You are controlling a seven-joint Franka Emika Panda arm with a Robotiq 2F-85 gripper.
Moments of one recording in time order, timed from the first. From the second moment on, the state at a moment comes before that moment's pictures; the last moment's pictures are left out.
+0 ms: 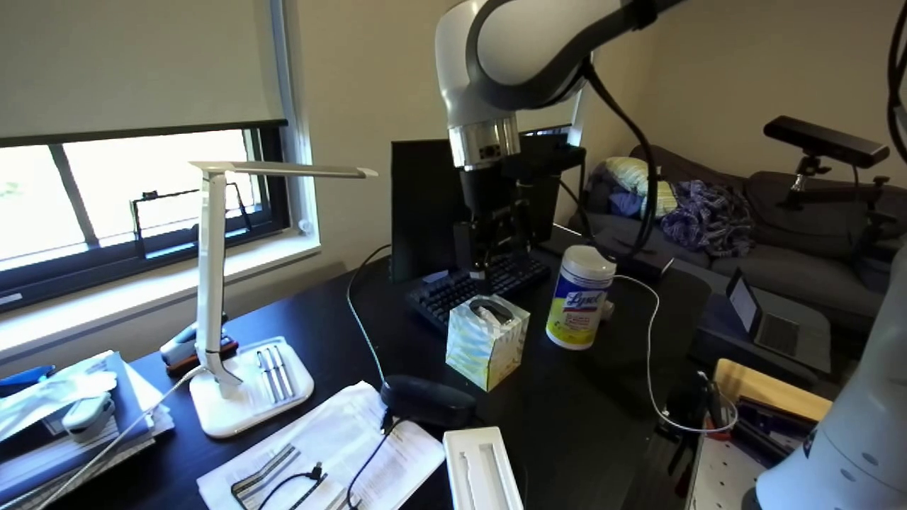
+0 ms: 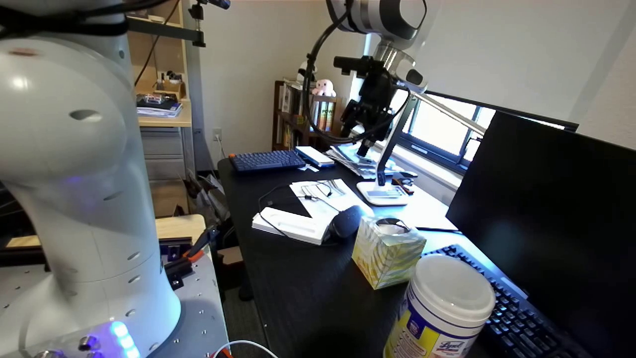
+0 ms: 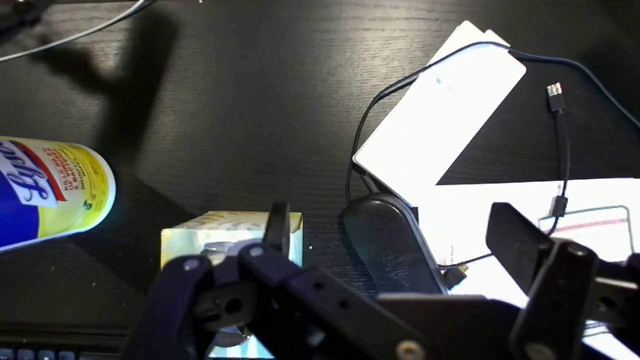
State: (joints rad) arm 0.08 0.02 0.12 -2.13 0.07 1.83 0.27
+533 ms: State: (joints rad) arm 0.10 0.24 0.12 -2.10 0.05 2.10 0.20
